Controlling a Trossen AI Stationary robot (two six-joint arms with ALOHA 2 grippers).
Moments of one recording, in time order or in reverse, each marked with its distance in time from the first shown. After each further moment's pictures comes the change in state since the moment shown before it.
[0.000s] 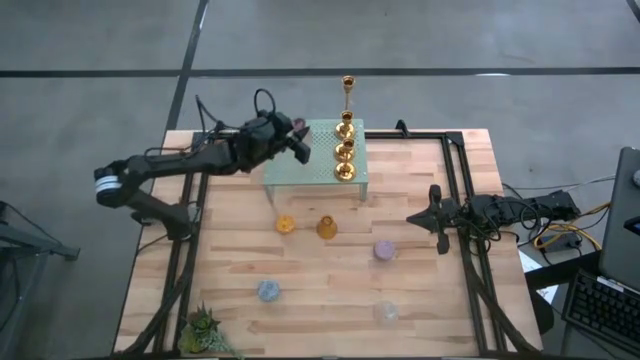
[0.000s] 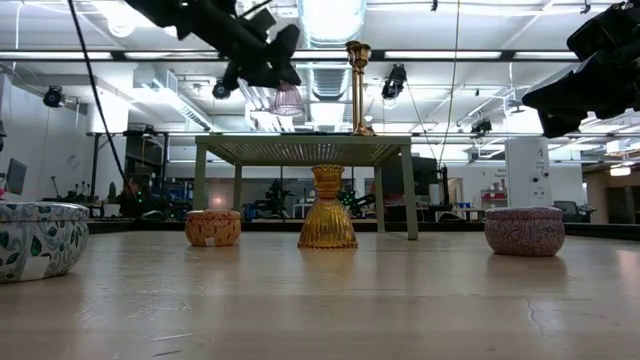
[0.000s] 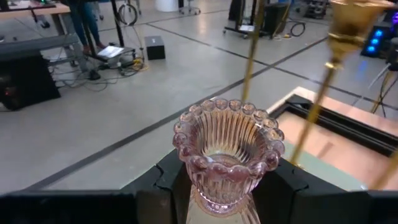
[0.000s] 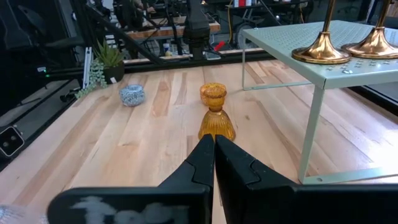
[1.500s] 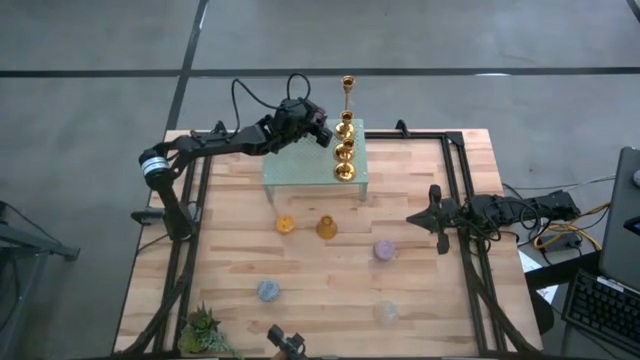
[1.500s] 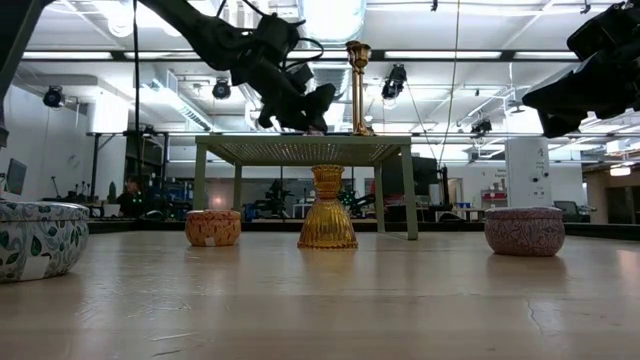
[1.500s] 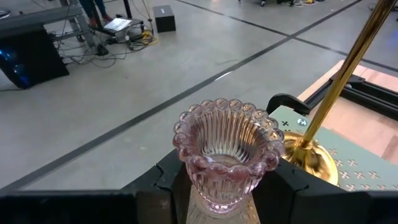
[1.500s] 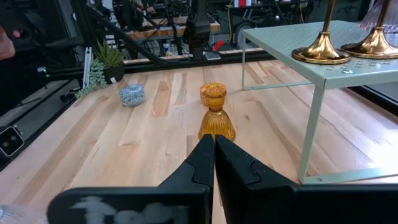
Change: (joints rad) left arm 0.145 0.379 0.253 0.015 0.101 0.035; right arm 0.000 0.000 0.000 0.000 0.000 0.000
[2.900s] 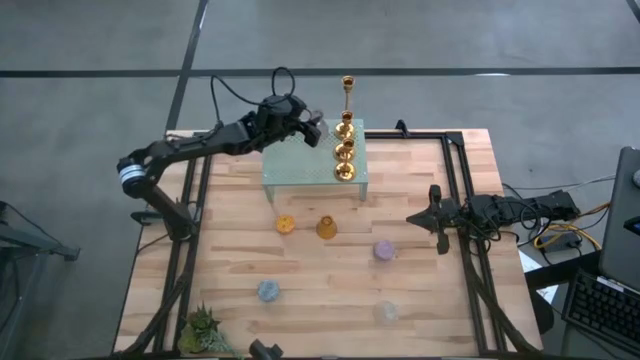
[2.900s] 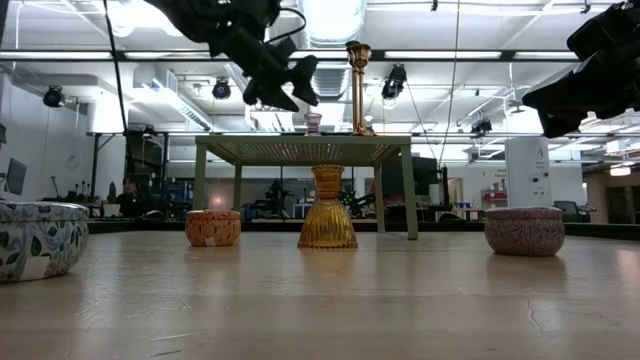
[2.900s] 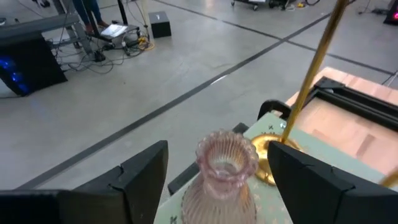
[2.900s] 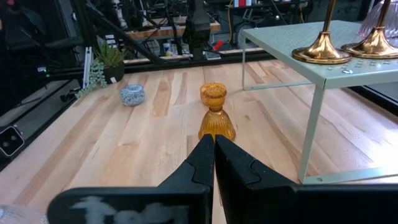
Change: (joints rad) left arm -0.012 -0.172 -0.032 -0.136 0.018 0.015; right arm 0.000 0.000 0.000 0.000 0.000 0.000
